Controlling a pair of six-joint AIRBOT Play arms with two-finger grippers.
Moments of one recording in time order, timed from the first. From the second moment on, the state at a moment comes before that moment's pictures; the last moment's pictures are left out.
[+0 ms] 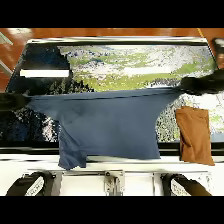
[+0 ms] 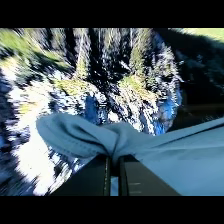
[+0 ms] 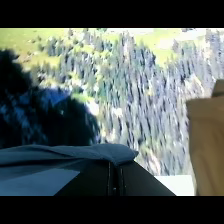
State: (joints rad) left arm 0.14 -0.85 1.17 1.32 -1.28 -1.44; right arm -0.08 -1.16 1.41 -1.48 1.31 1.58
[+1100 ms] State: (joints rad) left arm 0.33 -1.45 1.27 1.04 -1.20 -1.38; right arm -0.19 -1.50 1.41 -1.33 0.93 1.62
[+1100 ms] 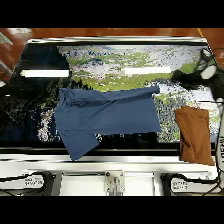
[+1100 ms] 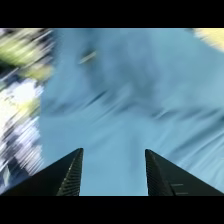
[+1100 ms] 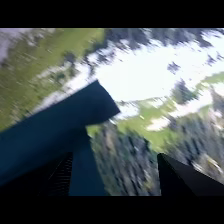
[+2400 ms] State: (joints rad) left arm 0.37 -1.46 0.75 0.90 -1.11 -1.23; right arm -0.39 -1.53 1.06 -1.16 1.37 1.44
